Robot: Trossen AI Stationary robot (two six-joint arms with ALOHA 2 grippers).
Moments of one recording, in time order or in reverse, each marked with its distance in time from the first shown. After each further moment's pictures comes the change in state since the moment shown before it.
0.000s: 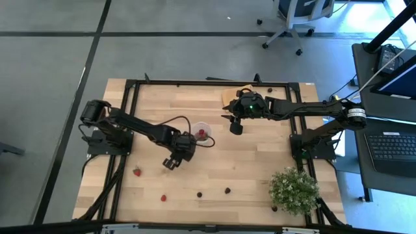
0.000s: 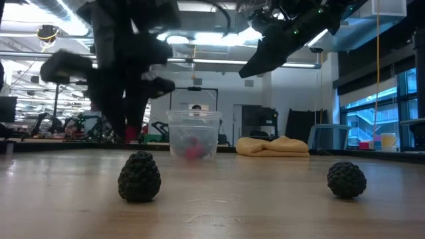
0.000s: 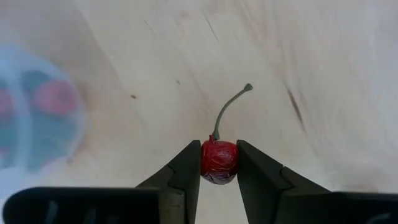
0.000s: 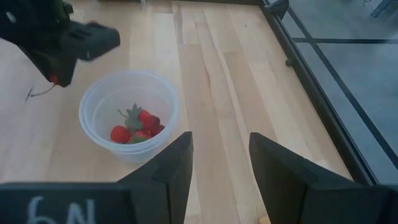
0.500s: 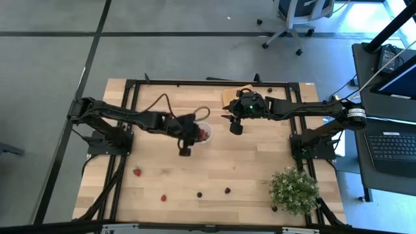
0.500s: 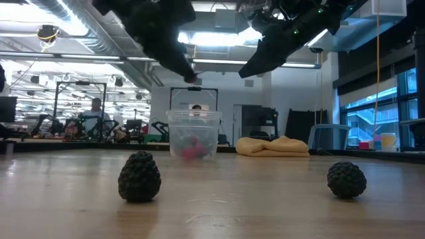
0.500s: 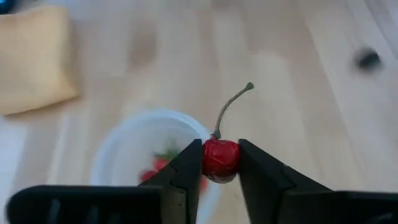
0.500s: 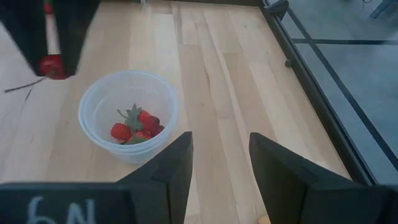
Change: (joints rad) left arm 0.131 -0.181 0.000 0.311 -0.079 -0.282; right arm 0.000 0.000 0.000 0.002 0.000 -0.003
